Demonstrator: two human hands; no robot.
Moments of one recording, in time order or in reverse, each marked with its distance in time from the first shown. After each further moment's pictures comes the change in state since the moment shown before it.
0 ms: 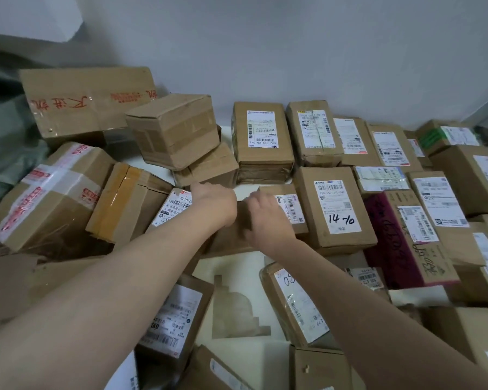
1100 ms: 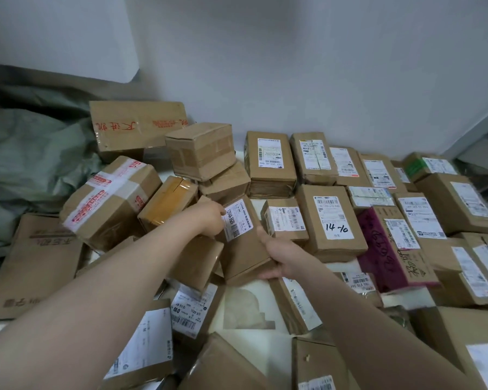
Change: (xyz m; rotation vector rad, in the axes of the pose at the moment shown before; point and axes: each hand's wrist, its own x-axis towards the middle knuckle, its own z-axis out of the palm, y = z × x) left_hand -0.060 -0.059 0.022 -0.504 -0.025 0.065; right_hand -0.059 -0.030 -0.033 1.303 -0.450 0.830
